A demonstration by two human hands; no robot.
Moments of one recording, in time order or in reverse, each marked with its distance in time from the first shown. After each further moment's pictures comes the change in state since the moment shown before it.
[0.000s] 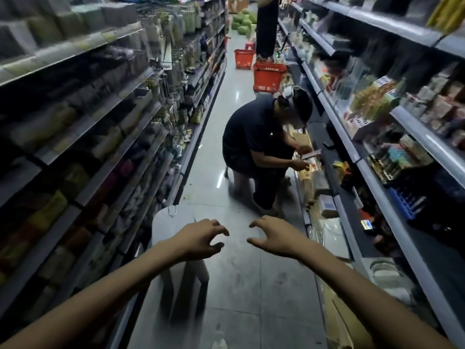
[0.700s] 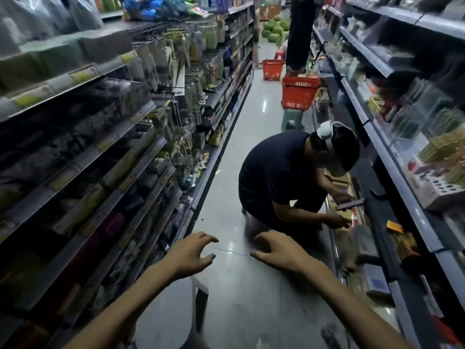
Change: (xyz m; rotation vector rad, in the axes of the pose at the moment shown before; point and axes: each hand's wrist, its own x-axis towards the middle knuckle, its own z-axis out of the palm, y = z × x) left_hand 0.291 -0.186 -0.111 -0.136 0.086 -0.288; right_hand 0.363 0.131 -0.122 0.112 -0.047 -0.050
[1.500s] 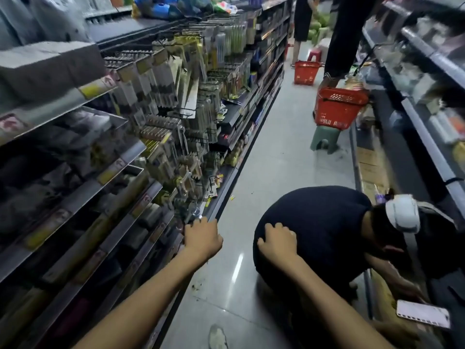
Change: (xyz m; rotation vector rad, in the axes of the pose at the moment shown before) left_hand 0.429 -0.119 -0.148 0.201 0.035 -0.458; right_hand 0.466 0.040 -0.133 -0.241 0.118 0.186
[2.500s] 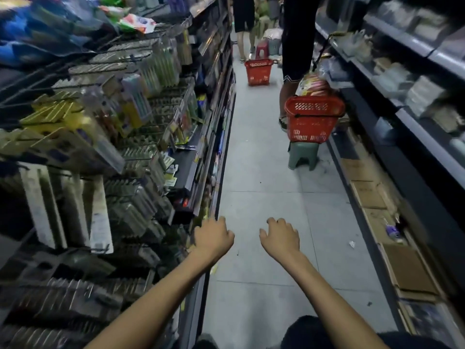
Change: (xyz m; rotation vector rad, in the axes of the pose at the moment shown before) left_hand 0.638 0.133 -0.208 -0.077 0.021 0.193; right_hand 0.611 0.088 -0.158 0.269 0.049 0.286
